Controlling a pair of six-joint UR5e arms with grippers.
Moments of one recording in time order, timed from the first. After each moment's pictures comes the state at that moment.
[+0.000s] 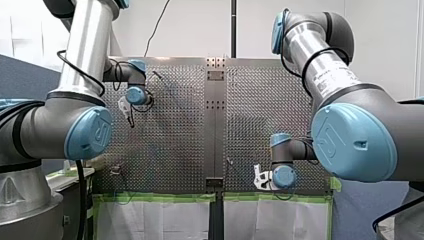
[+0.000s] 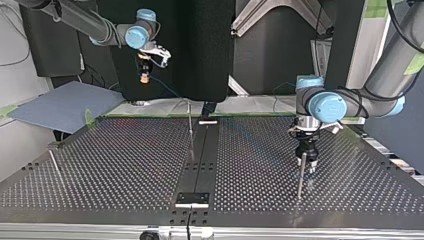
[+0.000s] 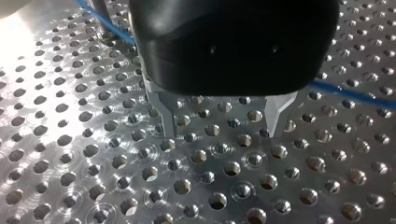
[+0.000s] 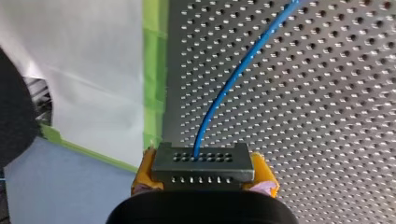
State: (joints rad) left arm 0.03 -1.88 -1.73 -2.61 -1.62 -2.00; right arm 1.98 -0.73 1.96 -0.88 1.82 1.50
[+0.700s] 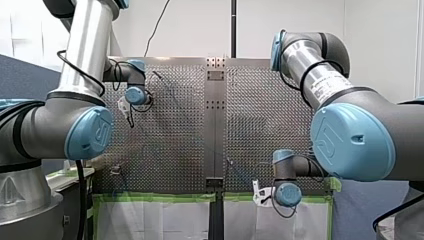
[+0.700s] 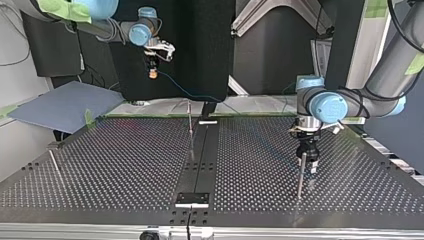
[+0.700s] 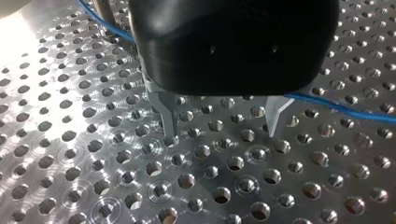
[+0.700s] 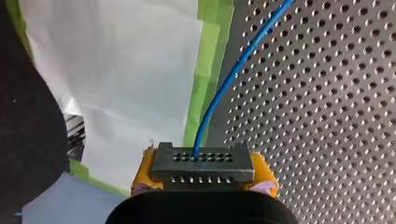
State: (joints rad) left arm 0.04 -1.88 -1.73 -2.61 -1.62 -2.00; right arm 1.96 -0.61 1.94 -0.96 1.67 1.46
